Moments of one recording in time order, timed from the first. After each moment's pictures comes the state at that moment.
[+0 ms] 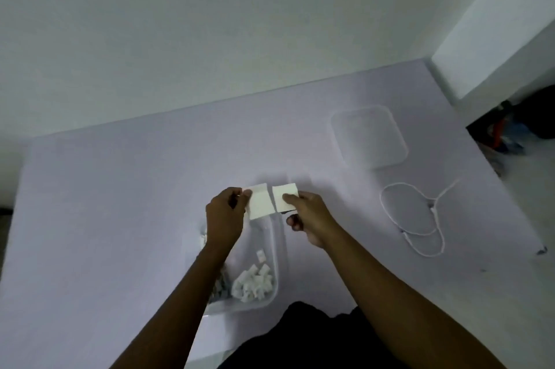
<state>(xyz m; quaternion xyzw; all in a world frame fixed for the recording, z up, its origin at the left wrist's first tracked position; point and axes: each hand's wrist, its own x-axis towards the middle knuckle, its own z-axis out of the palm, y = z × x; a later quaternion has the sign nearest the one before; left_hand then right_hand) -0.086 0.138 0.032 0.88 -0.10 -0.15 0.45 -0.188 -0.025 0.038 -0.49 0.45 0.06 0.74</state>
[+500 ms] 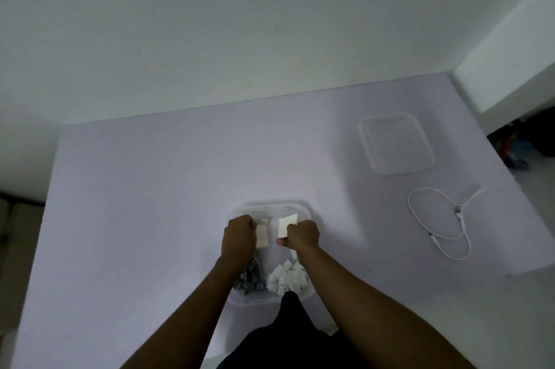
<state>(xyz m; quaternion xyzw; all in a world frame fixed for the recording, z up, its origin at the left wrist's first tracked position) -0.076 0.227 -0.020 0.93 -0.14 -0.25 0.23 -0.154 0.093 -0.017 -0.56 0.59 0.11 0.57</state>
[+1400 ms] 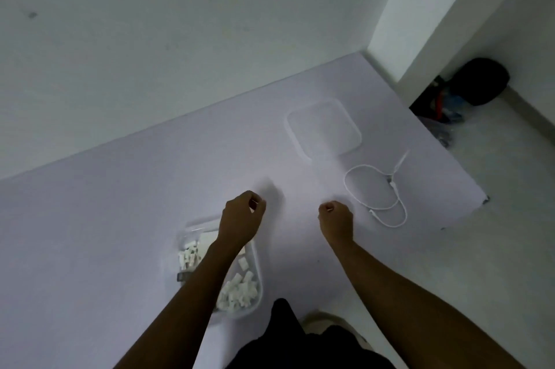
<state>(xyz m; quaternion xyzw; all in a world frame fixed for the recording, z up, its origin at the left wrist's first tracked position) -0.120 0.072 0.032 0.87 -0.28 -0.25 0.32 -0.283 -0.078 -0.044 -0.63 0.65 -0.08 0.43</state>
